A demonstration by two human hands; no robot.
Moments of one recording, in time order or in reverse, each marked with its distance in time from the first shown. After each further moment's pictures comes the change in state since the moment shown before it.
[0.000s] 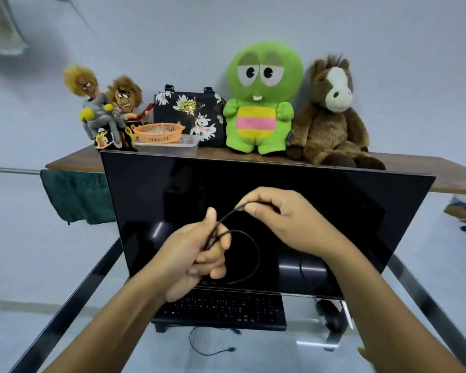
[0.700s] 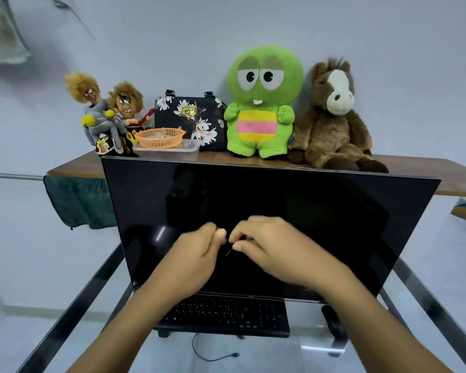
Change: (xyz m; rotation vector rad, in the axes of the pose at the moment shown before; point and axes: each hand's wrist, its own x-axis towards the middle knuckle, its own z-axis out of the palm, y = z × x) left_hand 0.017 -0.018 -0.019 1.177 0.326 0.320; right_hand -0.009 -0.002 0.024 -0.427 -0.181 -0.036
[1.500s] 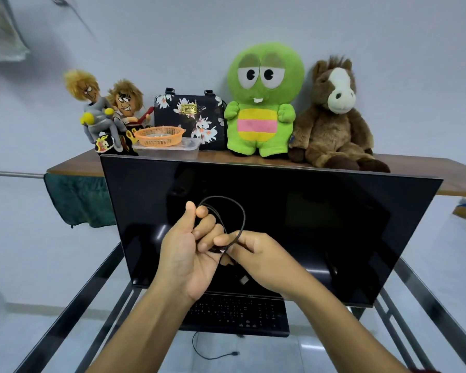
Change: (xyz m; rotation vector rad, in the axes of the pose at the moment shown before) left_hand 0.005 0.047 0.001 -1.733 0.221 -0.413; right_hand -0.003 -0.002 0.038 0.719 -0.011 0.298
